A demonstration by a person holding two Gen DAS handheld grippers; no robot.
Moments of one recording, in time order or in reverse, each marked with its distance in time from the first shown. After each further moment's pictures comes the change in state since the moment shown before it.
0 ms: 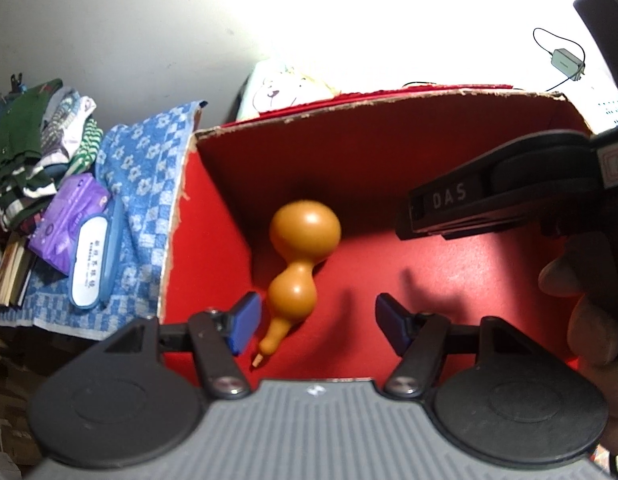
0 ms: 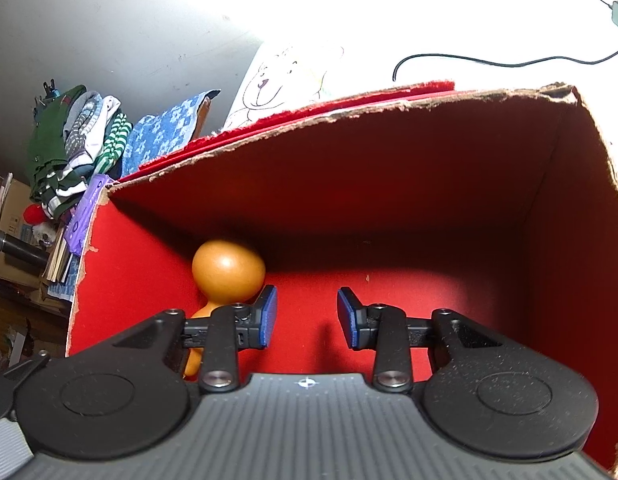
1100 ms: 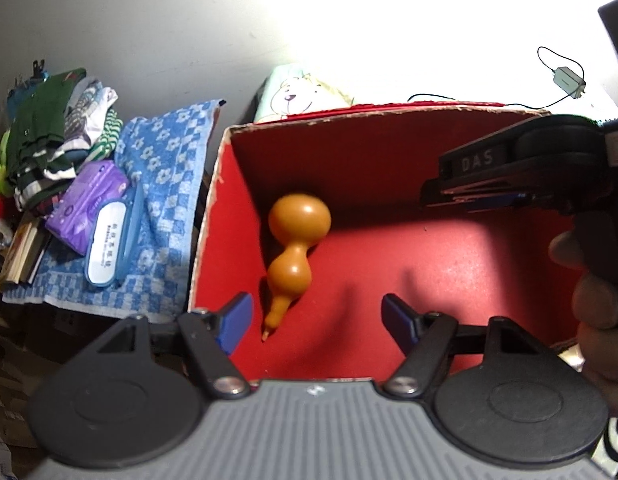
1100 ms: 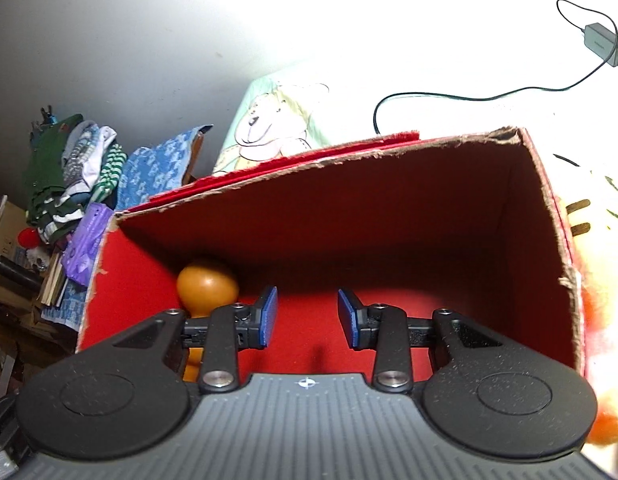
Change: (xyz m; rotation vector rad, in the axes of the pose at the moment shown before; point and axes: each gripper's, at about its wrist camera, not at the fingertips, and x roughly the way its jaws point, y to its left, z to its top) left arm 0.000 0.030 -0.009 -0.047 -0.017 0.007; right arm -0.029 -0.002 -0.004 -0.004 -0.114 -0.038
